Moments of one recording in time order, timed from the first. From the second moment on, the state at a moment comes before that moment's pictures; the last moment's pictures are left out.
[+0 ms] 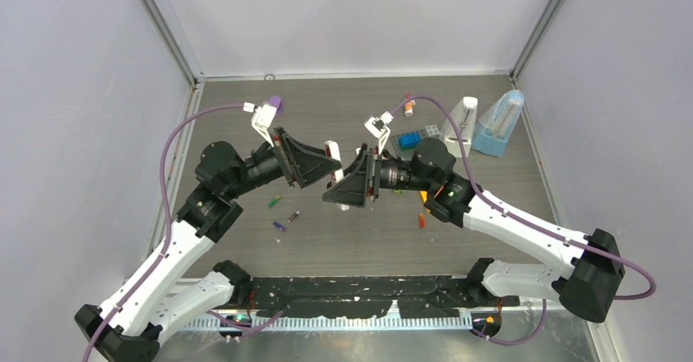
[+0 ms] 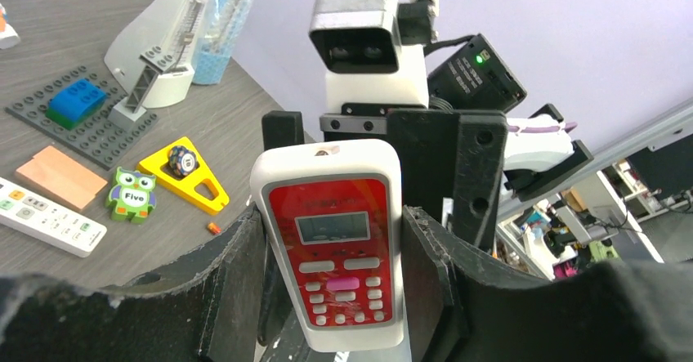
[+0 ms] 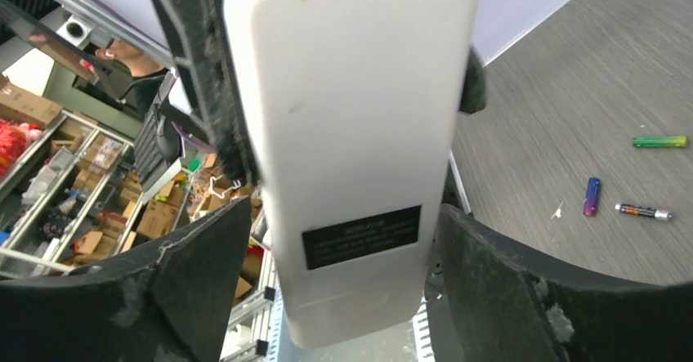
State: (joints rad) left arm -0.59 0.83 0.91 0.03 0.54 -0.77; right arm 0.86 1.14 0.88 0.35 -0.63 0.87
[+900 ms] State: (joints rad) left arm -0.52 0.79 0.94 -0.16 0.42 -0.73; right arm 1.08 1.18 1.07 -0.10 -0.14 0.46
